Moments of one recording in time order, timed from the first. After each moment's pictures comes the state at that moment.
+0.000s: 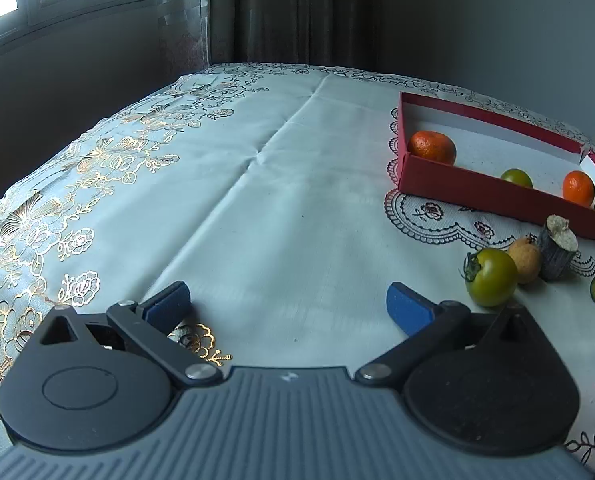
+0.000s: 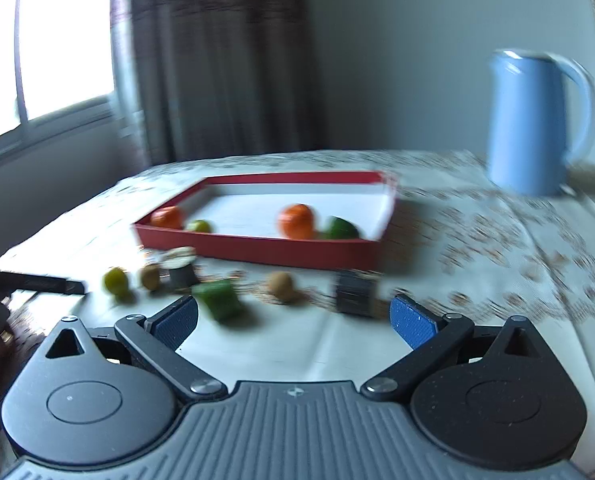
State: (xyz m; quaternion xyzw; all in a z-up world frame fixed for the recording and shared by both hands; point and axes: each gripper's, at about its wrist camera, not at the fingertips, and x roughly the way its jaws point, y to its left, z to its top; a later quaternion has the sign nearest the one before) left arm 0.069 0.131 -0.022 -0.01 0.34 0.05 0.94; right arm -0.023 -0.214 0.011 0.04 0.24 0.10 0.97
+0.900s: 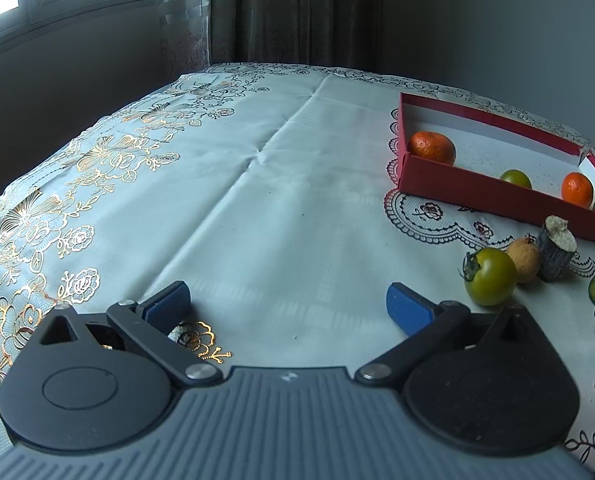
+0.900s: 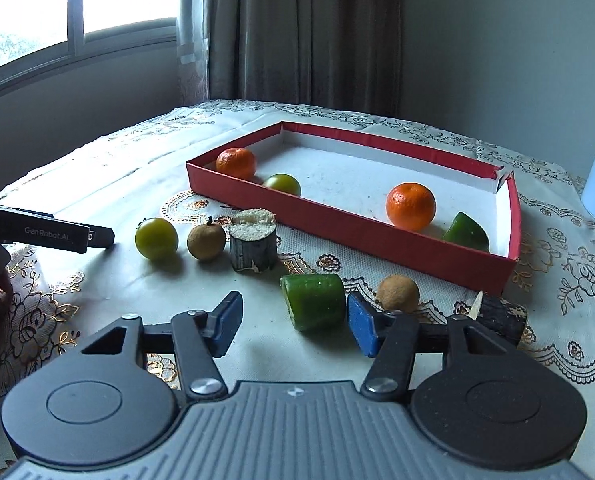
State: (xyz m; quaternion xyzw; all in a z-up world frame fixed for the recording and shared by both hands) left arm 0.068 0.132 -0.023 -0.02 0.34 0.05 0.94; right arm 0.040 -0.144 -0.013 -0.04 0.29 0.17 0.94
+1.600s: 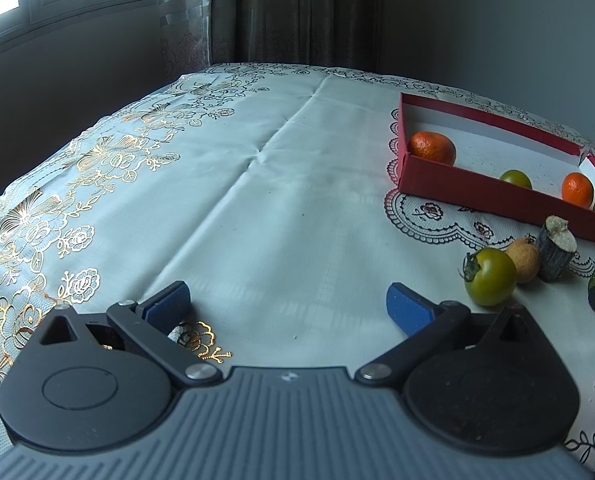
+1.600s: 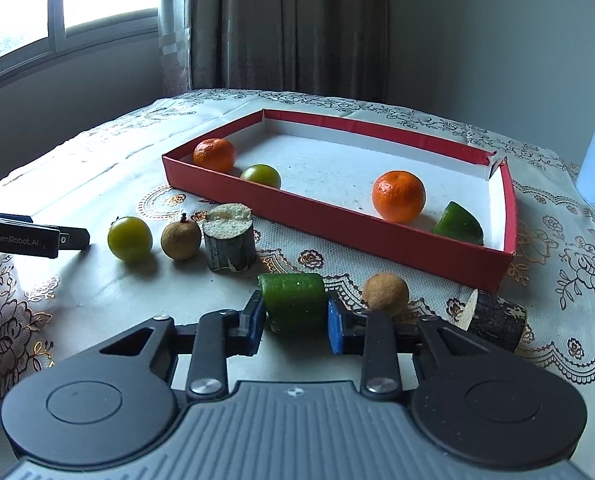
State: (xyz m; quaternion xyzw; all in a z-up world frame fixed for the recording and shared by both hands) left arm 0.067 0.132 -0.023 -0.01 0.34 0.05 0.94; right arm 0.056 -0.147 -0.017 -0.04 0.31 0.14 0.94
